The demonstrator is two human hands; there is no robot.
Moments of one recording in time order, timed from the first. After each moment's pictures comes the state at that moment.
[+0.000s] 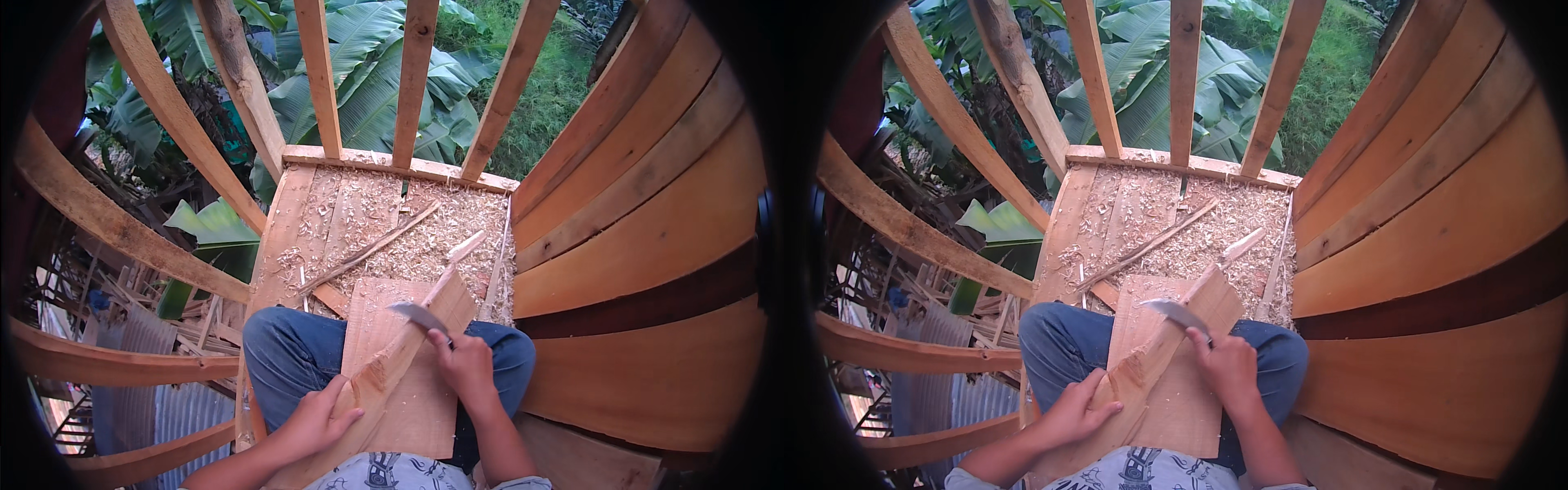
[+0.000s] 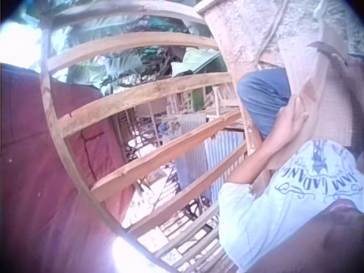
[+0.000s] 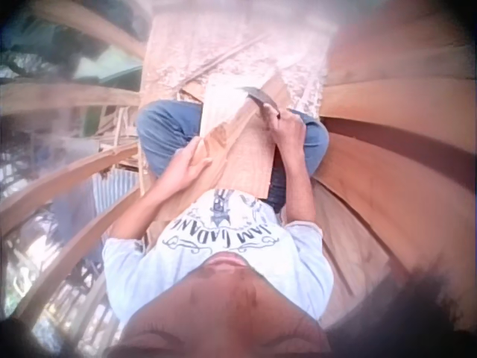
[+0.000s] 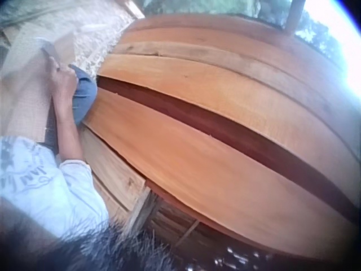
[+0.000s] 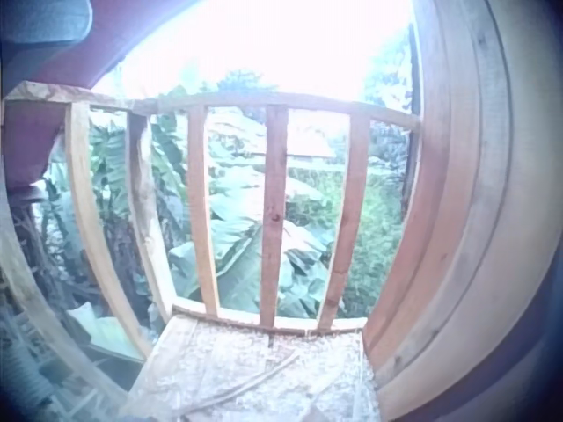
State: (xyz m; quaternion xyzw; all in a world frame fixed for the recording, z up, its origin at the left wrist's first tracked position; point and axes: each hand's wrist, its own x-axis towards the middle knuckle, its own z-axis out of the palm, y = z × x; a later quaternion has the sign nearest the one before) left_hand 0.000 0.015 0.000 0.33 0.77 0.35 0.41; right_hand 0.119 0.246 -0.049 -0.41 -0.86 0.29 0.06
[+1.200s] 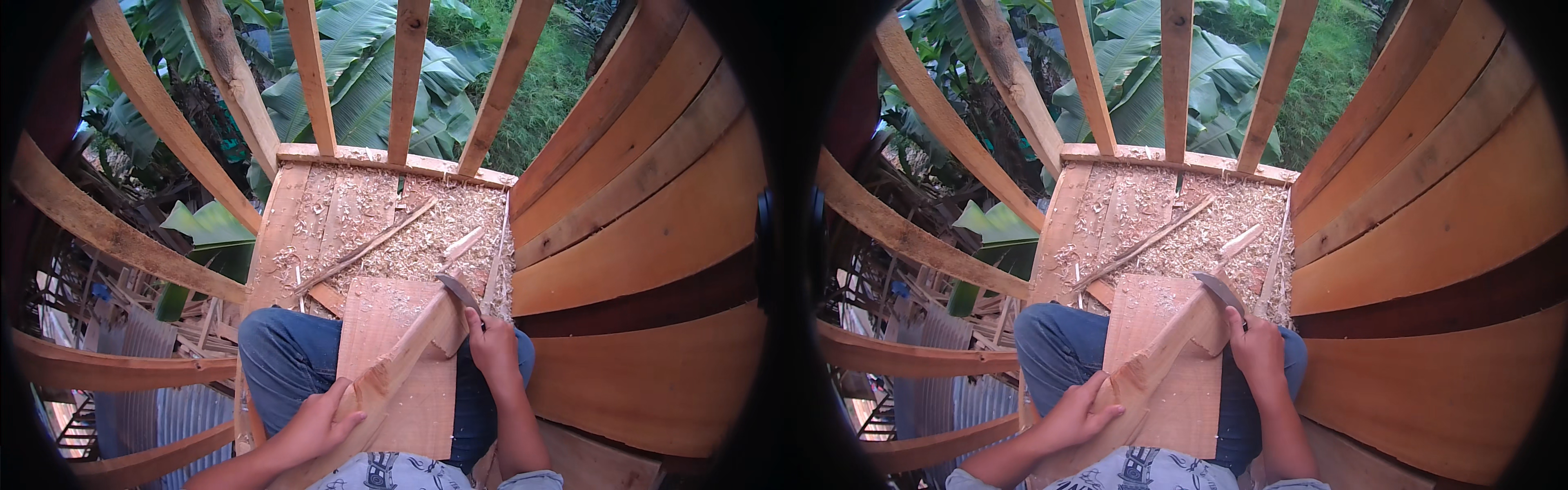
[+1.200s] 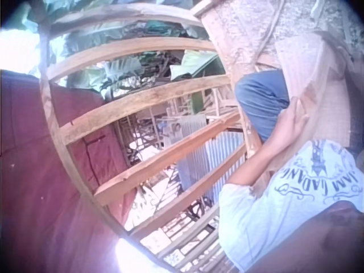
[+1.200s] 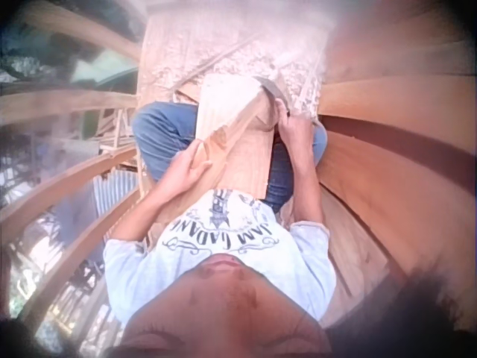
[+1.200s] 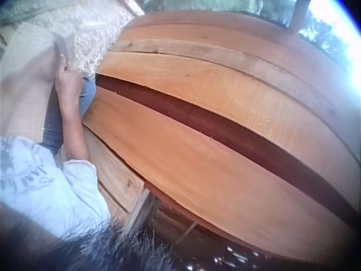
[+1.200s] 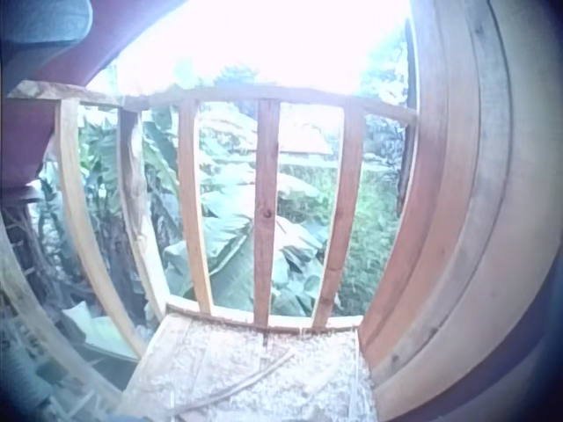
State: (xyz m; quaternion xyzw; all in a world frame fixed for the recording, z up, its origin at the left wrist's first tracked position) left_hand 0.000 0.033 0.018 0.31 0.78 0.27 0.47; right_hand 0.132 0.294 -0.048 -0.47 -0.82 0.31 0.06
